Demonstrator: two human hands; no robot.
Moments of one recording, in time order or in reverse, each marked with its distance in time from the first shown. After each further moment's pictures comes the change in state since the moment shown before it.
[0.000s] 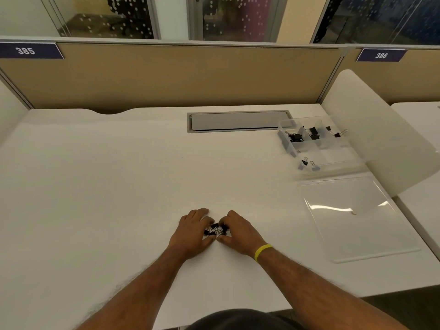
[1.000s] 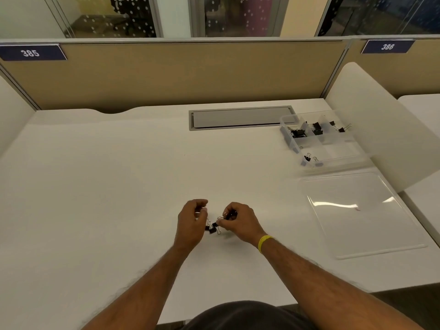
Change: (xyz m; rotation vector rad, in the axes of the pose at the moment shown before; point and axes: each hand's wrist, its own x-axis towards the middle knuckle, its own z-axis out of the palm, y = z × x) left_hand 0.002 0.029 -0.018 -0.795 0.411 -0.359; right_hand 0.002 -0.011 -0.015 0.584 0.195 0.194
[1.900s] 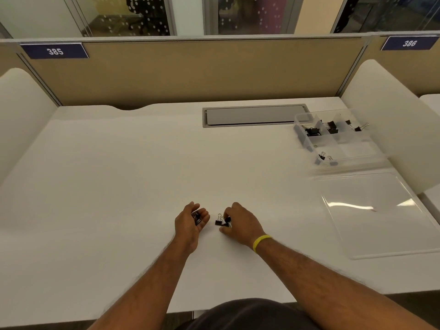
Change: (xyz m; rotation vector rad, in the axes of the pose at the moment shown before) left_hand -0.007 0.005 -0.029 -0.928 0.249 -0.714; right_hand 0.001 -0.006 0.035 -0.701 -0.173 -0.133
